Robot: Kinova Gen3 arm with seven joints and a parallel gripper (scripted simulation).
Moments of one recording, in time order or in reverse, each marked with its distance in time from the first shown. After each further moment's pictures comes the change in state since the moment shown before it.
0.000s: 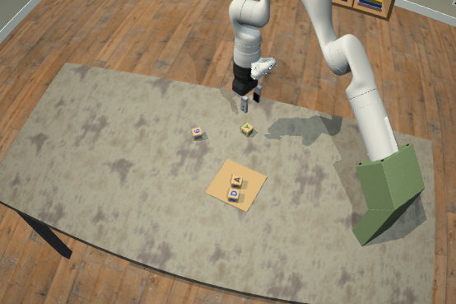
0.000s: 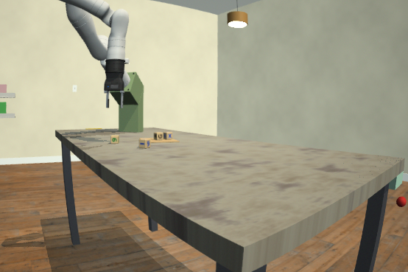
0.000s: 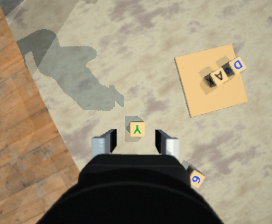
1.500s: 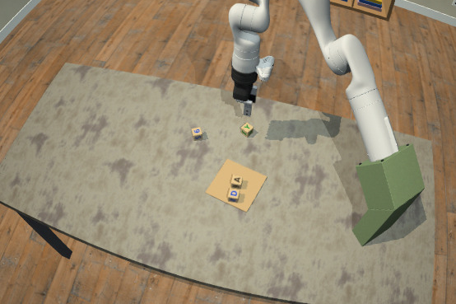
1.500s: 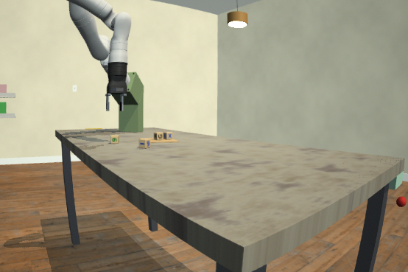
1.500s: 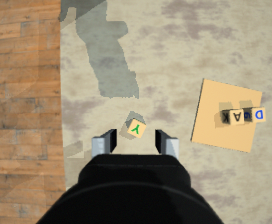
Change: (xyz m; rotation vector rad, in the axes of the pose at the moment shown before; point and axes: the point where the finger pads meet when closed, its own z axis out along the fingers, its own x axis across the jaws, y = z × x) arm 0.000 0.001 0.012 -0.017 0.008 -0.457
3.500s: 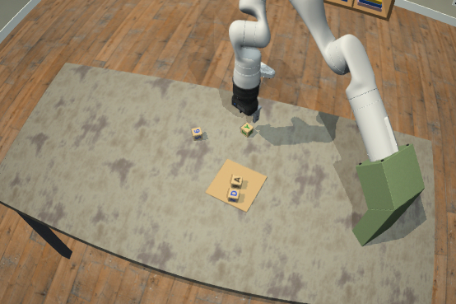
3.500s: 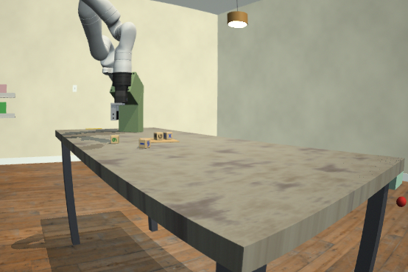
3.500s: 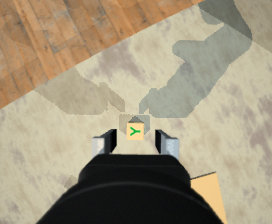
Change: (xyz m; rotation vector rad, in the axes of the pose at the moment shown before) arm 0.001 -0.001 0.035 0.015 0.008 -1.116
